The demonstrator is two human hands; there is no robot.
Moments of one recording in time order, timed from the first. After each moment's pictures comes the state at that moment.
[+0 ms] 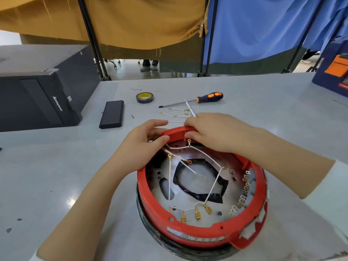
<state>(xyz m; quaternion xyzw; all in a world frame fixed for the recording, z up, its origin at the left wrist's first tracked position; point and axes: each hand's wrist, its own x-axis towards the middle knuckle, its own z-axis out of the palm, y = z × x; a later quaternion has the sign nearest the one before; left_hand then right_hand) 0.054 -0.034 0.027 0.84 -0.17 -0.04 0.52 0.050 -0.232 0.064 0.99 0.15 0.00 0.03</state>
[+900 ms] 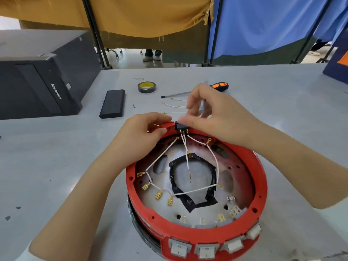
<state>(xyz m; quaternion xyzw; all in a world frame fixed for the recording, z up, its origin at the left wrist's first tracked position) 0.050 -0.035 0.036 0.90 -0.17 0.01 0.40 0.036 -0.232 0.060 0.91 0.20 0.09 -0.36</state>
